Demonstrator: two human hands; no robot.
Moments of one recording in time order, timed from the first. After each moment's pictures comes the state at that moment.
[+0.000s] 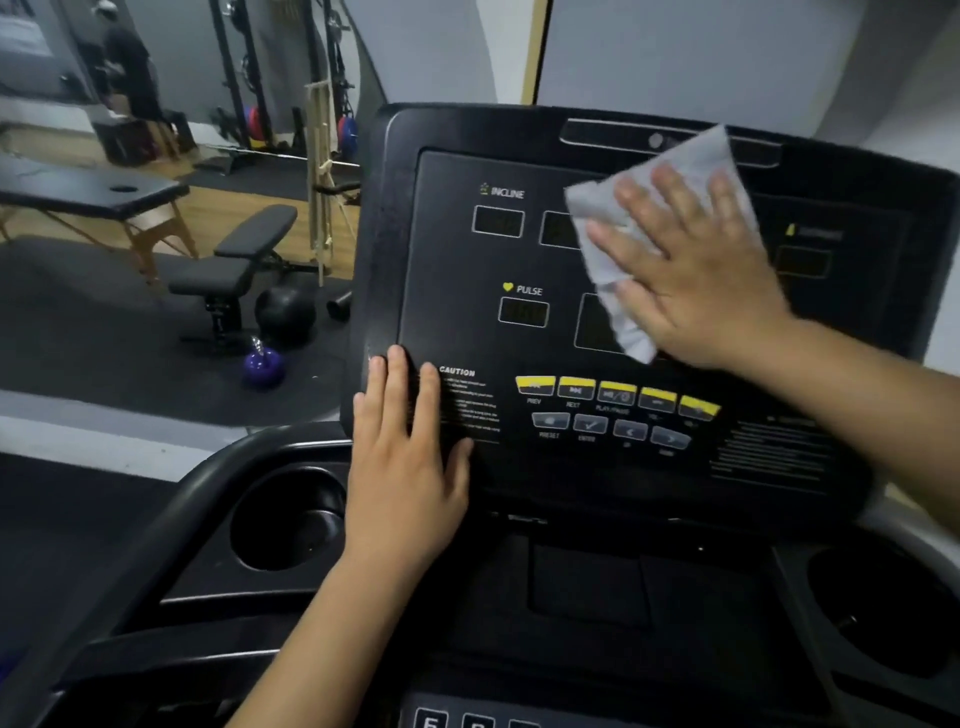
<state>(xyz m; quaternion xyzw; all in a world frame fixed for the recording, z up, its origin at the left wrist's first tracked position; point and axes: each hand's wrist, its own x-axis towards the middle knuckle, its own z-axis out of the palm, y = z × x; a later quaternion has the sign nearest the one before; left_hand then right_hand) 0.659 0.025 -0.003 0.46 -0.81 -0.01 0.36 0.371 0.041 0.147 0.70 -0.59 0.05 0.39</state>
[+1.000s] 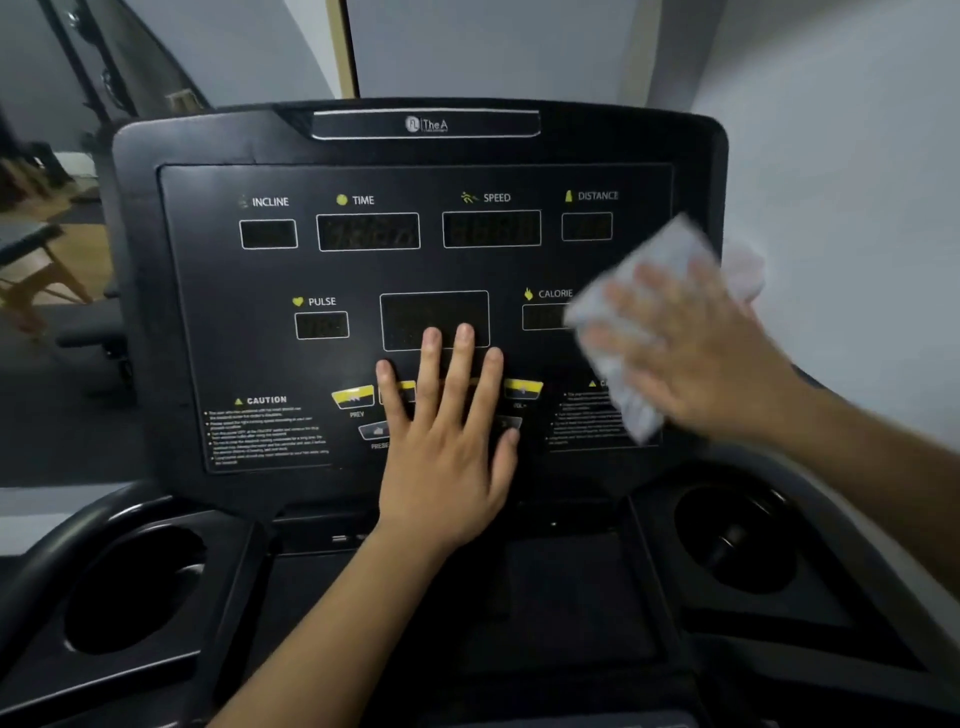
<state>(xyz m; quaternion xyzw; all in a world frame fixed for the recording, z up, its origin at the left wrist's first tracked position) 0.511 0.068 0.015 0.29 -0.89 0.12 0.32 0.242 0.170 0.081 0.72 -0.59 0.03 0.37</state>
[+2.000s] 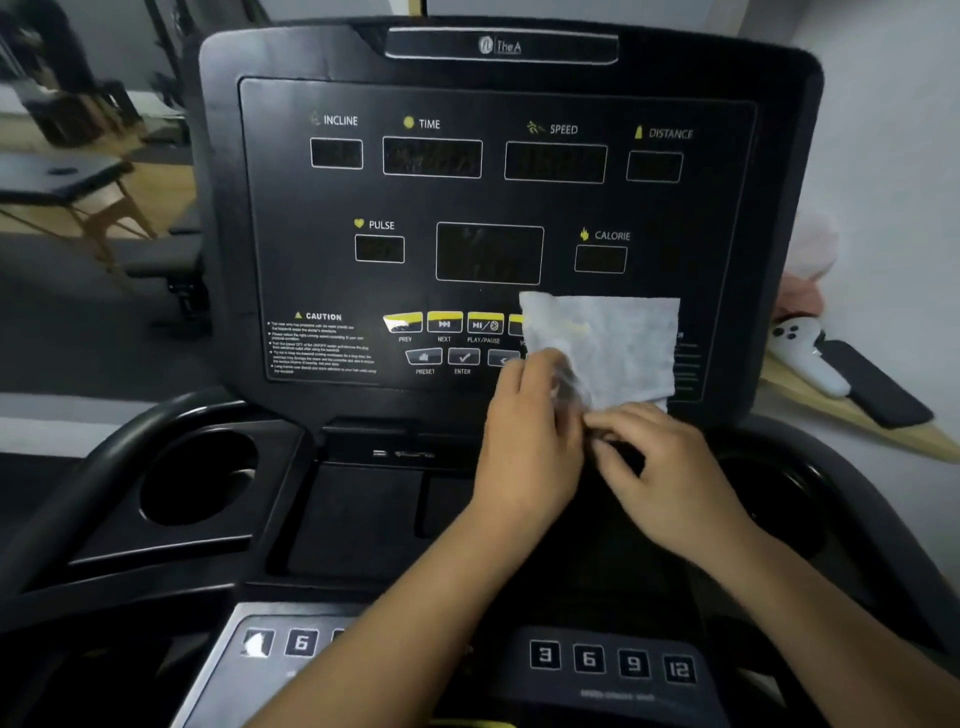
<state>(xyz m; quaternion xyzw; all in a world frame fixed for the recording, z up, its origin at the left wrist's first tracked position) 0.502 0.136 0.025 0.34 -0.78 -0.32 0.41 0.379 0.218 0.011 0.63 -0.68 0.36 0.02</state>
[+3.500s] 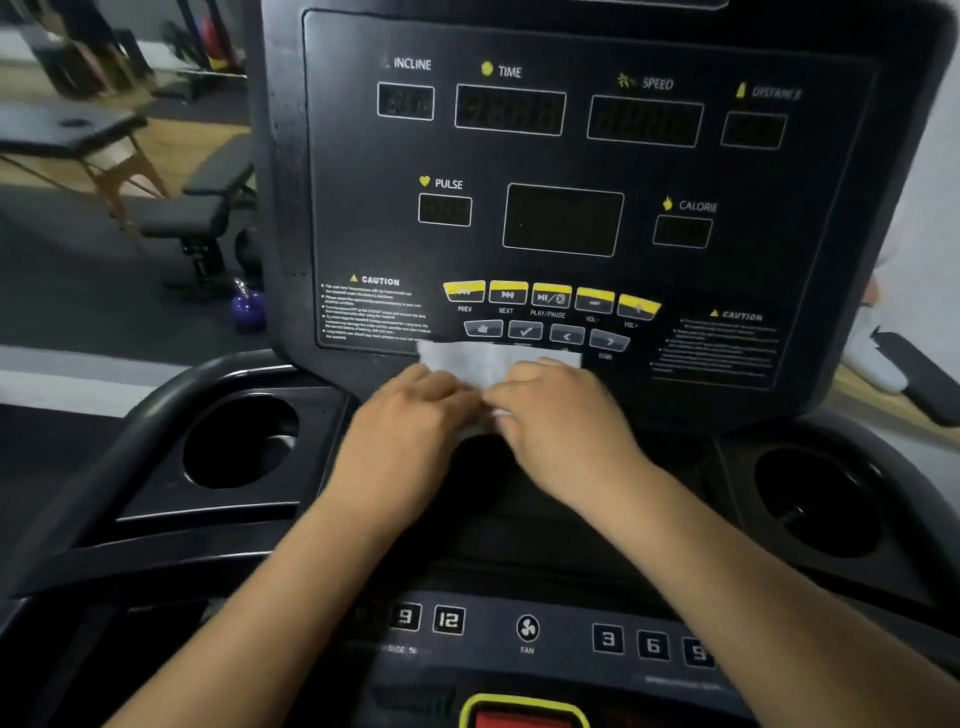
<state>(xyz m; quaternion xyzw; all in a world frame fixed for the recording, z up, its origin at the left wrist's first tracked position) 0.630 0.071 0.005 0.29 -0.92 -0.02 0.27 0.479 0.140 0.036 0.71 -0.69 0.14 0.04</state>
